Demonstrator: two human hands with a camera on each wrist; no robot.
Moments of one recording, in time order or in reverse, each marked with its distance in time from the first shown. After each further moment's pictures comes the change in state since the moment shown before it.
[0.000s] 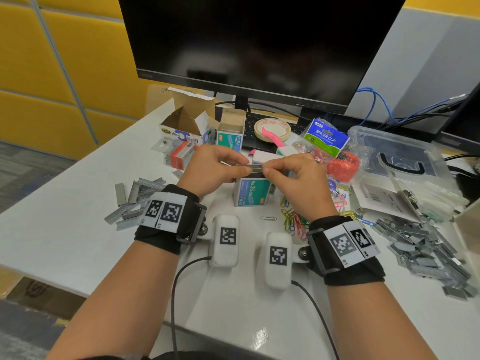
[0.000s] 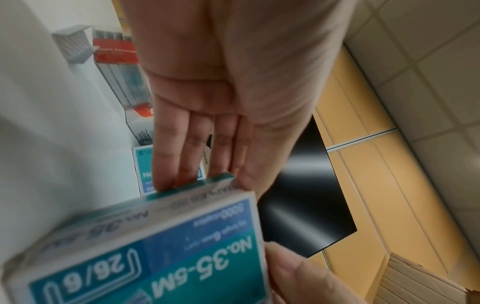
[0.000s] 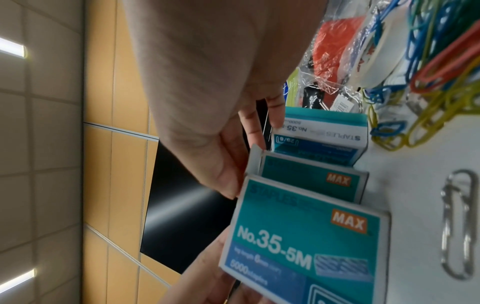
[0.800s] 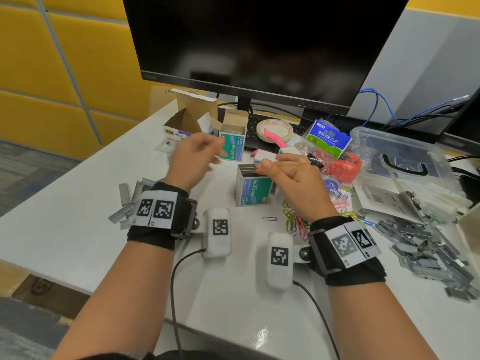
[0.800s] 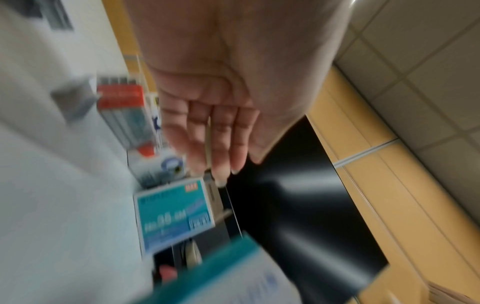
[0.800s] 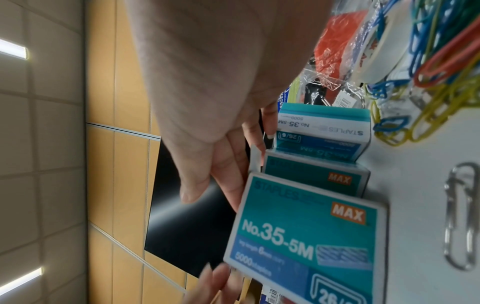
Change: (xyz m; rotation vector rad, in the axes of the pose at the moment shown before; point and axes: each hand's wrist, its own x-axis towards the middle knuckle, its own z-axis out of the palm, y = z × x) left_hand 0.002 0.000 -0.021 -0.016 0.255 -0.018; right_hand 0.000 -0.001 0.001 0.073 -0.126 -0.022
